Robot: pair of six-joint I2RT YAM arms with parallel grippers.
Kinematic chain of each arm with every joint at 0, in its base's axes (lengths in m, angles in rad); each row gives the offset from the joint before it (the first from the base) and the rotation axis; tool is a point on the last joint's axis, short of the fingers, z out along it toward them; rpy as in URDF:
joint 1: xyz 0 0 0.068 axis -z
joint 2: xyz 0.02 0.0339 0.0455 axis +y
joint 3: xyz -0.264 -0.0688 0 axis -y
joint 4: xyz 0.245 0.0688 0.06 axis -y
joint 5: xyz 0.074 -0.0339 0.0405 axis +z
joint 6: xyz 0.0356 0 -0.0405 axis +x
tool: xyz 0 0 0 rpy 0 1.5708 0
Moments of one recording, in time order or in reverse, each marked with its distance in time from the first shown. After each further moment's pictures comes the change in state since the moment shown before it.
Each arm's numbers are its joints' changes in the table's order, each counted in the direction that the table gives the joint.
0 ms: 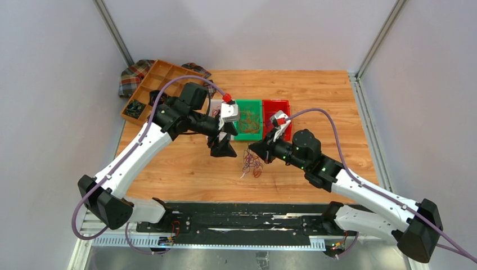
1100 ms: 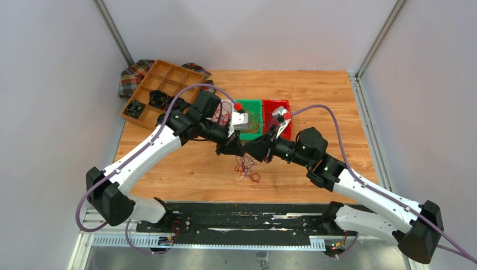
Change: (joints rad) left arm 0.090 0.040 -0.098 0.110 -0.023 -0.077; right arm 0.000 -0.005 0.035 0.117 0.193 0.191
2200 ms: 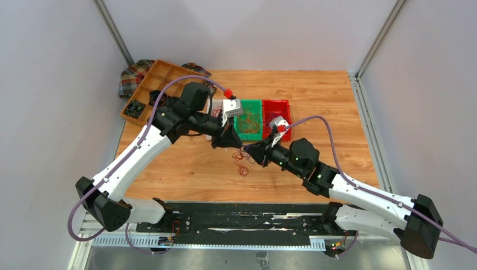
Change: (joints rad) left arm -0.039 -0.056 0.094 -0.018 0.006 -0.174; right arm -0.086 0.023 -0.111 0.084 -0.286 -0.177
